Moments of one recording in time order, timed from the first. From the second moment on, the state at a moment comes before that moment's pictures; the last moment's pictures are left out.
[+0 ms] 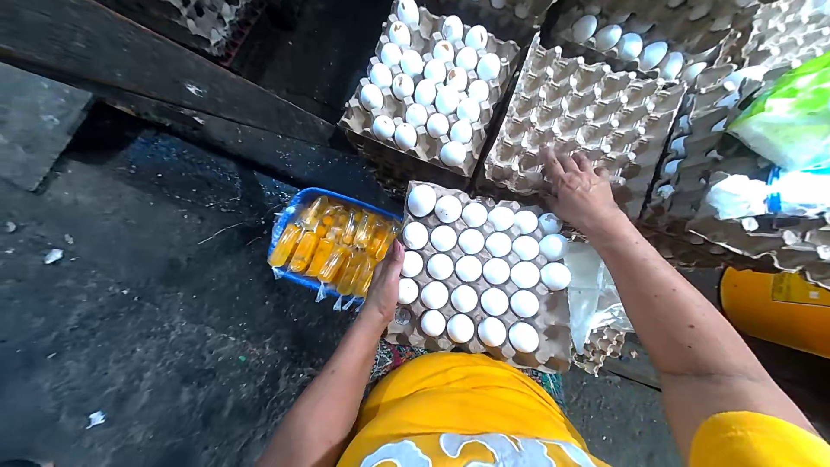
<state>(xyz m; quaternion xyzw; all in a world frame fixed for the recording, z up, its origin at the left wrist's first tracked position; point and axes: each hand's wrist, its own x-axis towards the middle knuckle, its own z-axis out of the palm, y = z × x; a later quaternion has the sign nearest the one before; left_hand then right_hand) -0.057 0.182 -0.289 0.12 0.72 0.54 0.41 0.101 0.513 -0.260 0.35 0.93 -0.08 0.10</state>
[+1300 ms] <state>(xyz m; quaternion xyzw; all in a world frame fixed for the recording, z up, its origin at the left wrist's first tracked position) -0.060 0.183 -0.293 0.11 0.73 0.54 0.41 0.110 0.610 -0.134 0.34 0.89 -0.29 -0.11</state>
